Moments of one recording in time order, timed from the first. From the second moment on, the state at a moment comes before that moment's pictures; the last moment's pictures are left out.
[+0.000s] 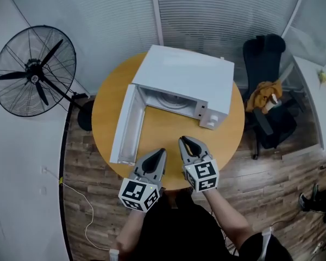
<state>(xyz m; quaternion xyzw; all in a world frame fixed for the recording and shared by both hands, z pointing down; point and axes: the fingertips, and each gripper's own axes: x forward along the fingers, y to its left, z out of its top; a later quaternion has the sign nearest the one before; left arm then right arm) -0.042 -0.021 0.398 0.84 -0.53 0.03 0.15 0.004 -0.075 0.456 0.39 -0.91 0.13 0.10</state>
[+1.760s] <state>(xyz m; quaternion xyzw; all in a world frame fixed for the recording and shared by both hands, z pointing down) -0.091 0.060 0.364 0.90 -0.41 0.02 0.13 -0.023 0.067 0.364 0.47 -0.88 0.08 0.06</state>
